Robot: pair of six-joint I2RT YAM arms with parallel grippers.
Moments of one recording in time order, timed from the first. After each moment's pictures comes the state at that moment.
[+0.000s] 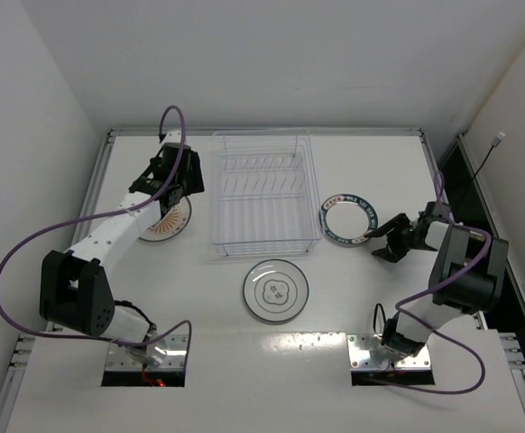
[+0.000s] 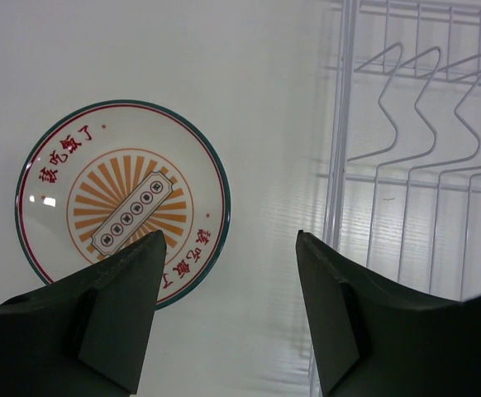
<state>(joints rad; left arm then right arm) -0.30 1.44 1.15 -0.36 -0.38 -0.32 -0.42 1.62 0.67 -0.24 -0.56 0.65</state>
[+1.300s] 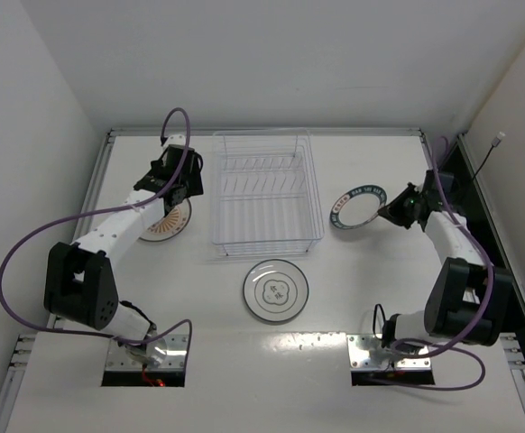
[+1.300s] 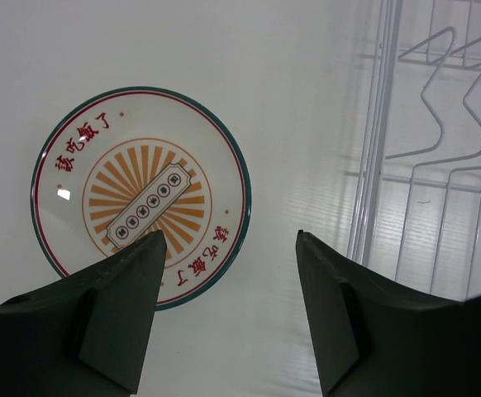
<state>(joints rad) -0.30 1.49 1.15 -0.38 -0.43 -0.32 -0.28 1.41 0.85 -0.30 -0.31 0.58</state>
